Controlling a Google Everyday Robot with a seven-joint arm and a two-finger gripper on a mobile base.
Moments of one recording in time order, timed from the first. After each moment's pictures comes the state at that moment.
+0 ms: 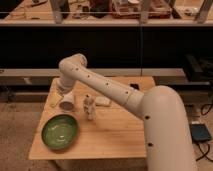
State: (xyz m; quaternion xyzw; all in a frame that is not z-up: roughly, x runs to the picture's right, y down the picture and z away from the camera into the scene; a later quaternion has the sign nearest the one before) arm -0.246 0.035 0.794 0.15 -0.37 -0.87 0.28
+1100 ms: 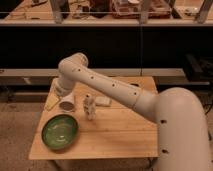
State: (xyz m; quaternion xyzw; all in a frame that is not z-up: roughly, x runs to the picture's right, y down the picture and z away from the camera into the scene) arm -0.236 0.053 0.723 0.13 -0.38 -0.85 0.35
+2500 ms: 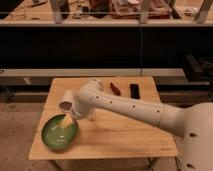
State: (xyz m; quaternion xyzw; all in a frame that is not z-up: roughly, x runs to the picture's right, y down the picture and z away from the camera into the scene) arm -0.159 0.161 0.756 0.02 -0.40 -0.77 0.49
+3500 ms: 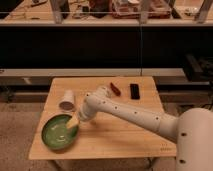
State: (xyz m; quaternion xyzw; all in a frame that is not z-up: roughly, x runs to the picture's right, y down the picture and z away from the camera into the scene) arm -0.153 0.190 0.830 0.04 -0.42 -0.74 0.52
